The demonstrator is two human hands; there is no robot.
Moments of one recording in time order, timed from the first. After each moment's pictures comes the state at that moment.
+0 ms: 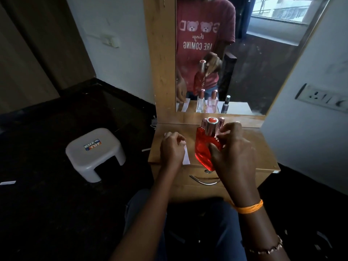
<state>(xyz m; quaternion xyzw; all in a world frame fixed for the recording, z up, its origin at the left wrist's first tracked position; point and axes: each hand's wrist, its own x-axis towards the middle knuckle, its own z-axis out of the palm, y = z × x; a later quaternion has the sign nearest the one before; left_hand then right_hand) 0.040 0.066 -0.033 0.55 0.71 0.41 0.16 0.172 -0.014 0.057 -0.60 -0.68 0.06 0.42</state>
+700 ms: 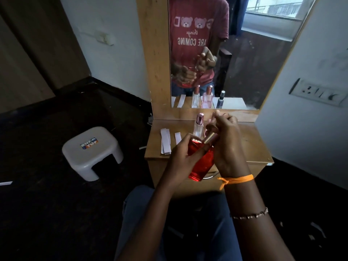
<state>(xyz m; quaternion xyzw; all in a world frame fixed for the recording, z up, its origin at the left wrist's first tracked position) 0.063 -0.005 0.005 0.61 0.48 0.48 0.40 0.162 0.017 0.063 -0.42 -0.32 0.58 0.62</state>
